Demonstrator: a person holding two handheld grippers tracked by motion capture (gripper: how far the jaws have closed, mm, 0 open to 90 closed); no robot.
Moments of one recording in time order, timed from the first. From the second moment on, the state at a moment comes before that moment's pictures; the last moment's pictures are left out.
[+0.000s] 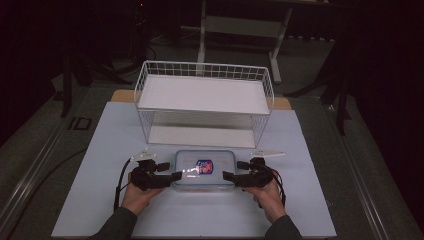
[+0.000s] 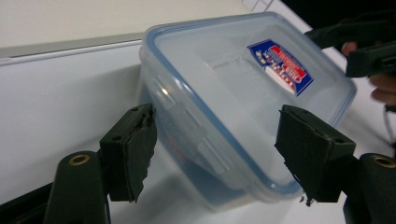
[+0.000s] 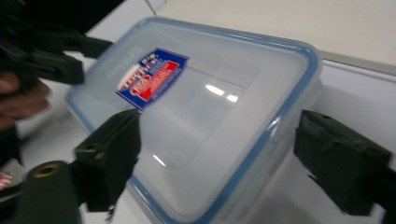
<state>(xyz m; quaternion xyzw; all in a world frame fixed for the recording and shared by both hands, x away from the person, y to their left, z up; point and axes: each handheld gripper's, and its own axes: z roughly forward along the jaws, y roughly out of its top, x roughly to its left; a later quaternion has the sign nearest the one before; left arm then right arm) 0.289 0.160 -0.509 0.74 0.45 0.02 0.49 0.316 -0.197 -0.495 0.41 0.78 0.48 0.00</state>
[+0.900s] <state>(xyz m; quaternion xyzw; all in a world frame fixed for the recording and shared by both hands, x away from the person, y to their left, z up) 0.305 0.159 -0.517 0.71 0.48 -0.06 0.51 0.324 -0.196 -0.510 0.47 0.75 0.47 -0.07</state>
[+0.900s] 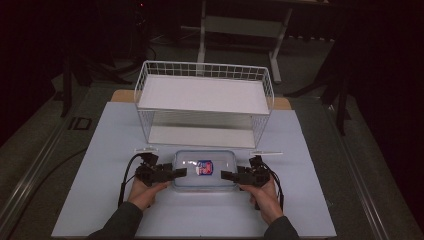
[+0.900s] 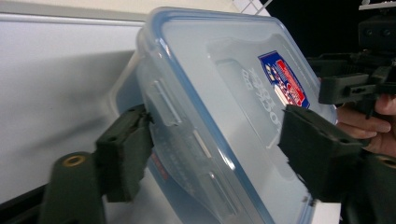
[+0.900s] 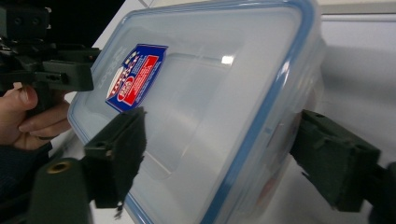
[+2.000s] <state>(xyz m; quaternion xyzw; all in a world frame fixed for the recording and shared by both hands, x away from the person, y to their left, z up) 0.260 0.163 -0.499 0.72 0.46 -0.01 0.52 0.294 -0.223 -0.495 0.44 0.74 0.51 -0.09</state>
